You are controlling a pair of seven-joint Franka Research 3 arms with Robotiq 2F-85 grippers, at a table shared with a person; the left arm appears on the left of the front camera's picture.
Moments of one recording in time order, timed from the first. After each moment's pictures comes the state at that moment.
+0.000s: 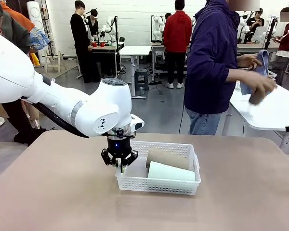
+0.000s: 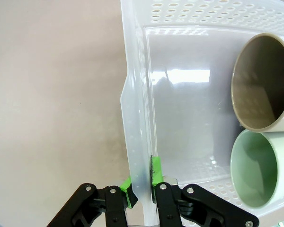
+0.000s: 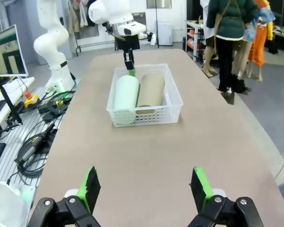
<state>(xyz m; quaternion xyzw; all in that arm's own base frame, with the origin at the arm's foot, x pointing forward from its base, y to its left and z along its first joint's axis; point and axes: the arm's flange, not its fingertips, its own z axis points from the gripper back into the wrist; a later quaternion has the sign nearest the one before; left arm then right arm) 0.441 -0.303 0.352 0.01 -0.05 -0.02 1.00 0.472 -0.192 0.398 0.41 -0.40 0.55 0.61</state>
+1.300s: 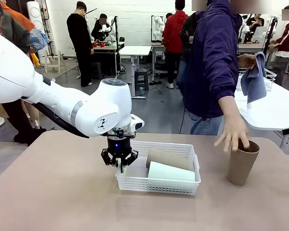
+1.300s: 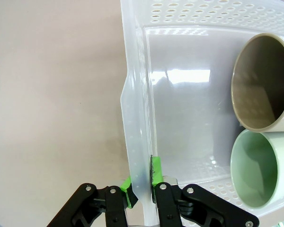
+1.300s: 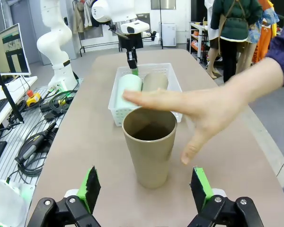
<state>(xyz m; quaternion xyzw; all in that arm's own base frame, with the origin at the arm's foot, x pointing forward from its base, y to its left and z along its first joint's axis) 0.441 -0.303 0.352 0.01 -0.05 -0.02 1.00 0.475 -0.188 0.387 0.42 -0.40 0.55 0.60</state>
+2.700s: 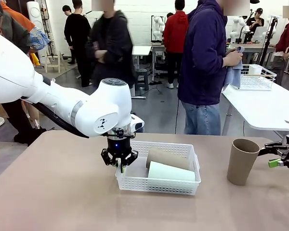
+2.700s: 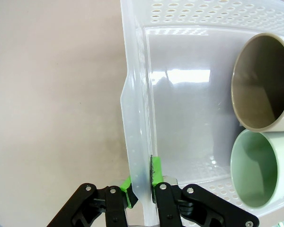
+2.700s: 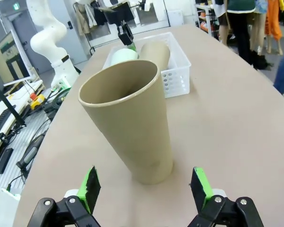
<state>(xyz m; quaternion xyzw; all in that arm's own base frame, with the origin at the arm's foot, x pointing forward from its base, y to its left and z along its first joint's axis) 0.441 -0.303 0.352 0.01 -0.05 -0.02 1.00 0.511 -0.136 0.286 0.47 -0.32 0.52 0.64</state>
